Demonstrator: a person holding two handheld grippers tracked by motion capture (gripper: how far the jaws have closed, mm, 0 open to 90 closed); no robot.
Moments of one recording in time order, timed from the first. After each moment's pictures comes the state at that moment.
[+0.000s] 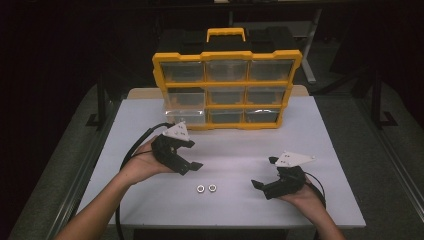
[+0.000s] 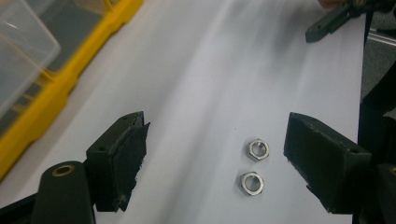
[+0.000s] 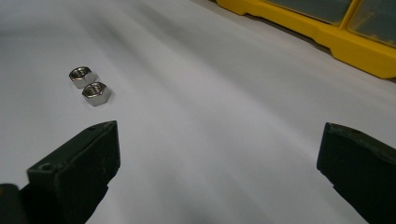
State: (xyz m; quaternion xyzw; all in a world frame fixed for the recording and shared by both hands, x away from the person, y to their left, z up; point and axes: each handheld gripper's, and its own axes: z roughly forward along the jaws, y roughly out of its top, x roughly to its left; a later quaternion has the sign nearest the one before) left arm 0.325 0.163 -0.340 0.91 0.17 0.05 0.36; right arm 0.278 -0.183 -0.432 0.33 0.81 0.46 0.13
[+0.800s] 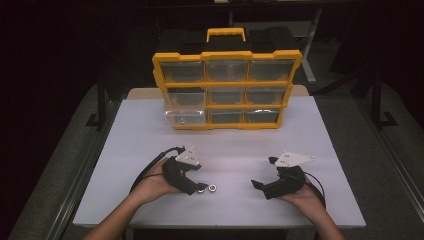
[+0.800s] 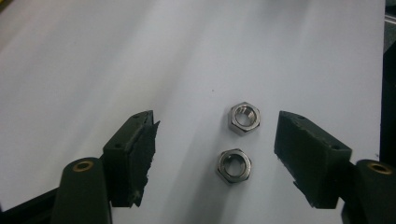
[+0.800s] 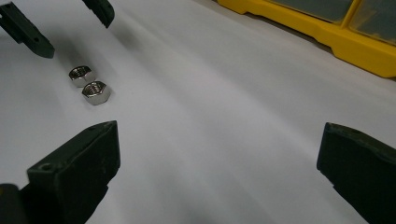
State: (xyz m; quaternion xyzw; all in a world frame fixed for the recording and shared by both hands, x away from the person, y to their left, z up) left arm 0.305 0.152 -0.407 0.93 0.17 0.03 0.34; right arm 0.278 -0.183 -0.432 0.33 0.82 0.46 0.13
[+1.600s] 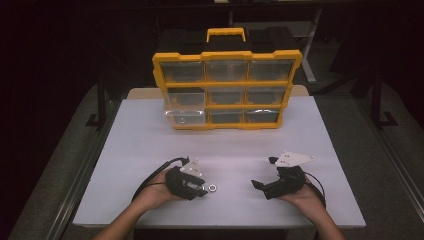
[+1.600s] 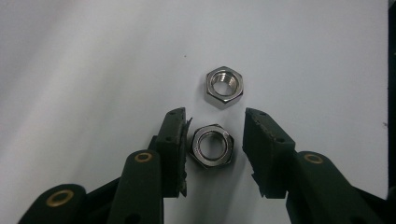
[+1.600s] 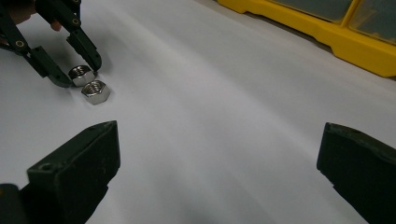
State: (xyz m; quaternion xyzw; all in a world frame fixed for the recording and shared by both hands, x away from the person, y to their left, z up) left arm 0.294 0.148 -0.434 0.94 0.15 0.01 0.32; right arm 0.278 -0.183 -0.432 0.33 0.82 0.46 0.13
